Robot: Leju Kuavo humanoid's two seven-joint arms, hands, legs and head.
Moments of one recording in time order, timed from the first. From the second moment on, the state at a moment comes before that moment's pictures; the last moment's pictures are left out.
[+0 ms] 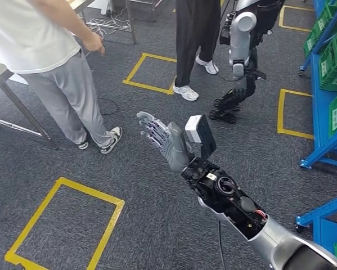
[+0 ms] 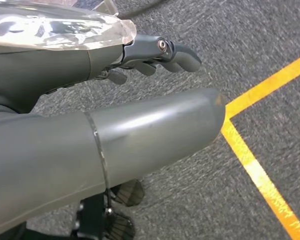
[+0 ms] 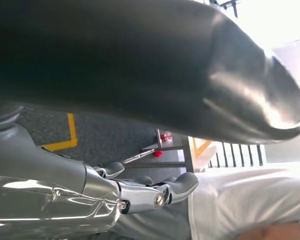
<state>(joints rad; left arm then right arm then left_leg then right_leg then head) -0.27 0.12 -0.23 -0.25 0.57 0.48 -0.16 -0.35 -0.16 0.63 -1.68 -0.40 0.04 -0.09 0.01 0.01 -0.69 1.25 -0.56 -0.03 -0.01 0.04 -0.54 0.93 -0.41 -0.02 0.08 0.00</state>
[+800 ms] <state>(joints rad) -0.28 0.12 -0.25 -0.25 0.57 0.48 -0.16 -0.34 -0.16 0.62 -1.67 -0.40 0.03 -0.11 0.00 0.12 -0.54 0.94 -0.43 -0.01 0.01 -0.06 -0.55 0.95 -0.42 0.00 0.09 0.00</state>
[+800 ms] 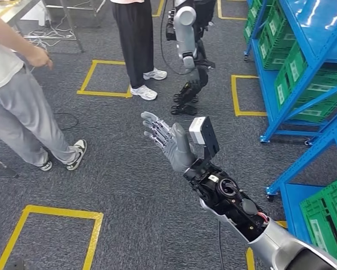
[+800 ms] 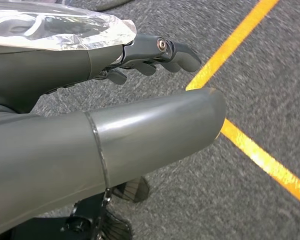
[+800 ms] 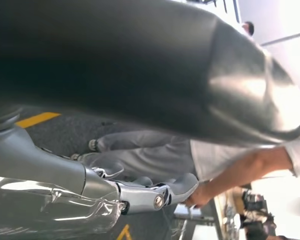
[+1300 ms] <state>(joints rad) -0.28 0.12 -0.25 -0.25 0.57 0.48 -0.16 -0.34 -0.16 0.62 -1.67 -0.40 0.03 -0.11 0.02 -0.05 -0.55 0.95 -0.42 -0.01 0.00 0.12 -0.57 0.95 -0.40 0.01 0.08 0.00</state>
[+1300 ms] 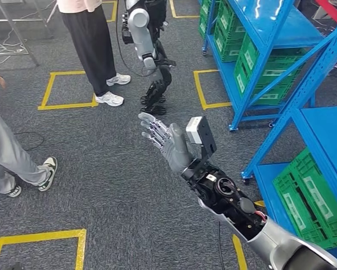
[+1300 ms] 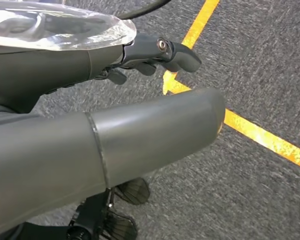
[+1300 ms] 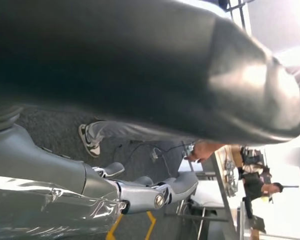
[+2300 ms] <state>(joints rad) -0.28 0.13 -0.26 -0.25 0.57 0.48 -0.16 -0.35 -0.16 0.62 -1.67 -0.40 0.03 -0.11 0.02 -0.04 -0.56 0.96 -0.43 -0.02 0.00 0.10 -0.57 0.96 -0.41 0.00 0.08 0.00</state>
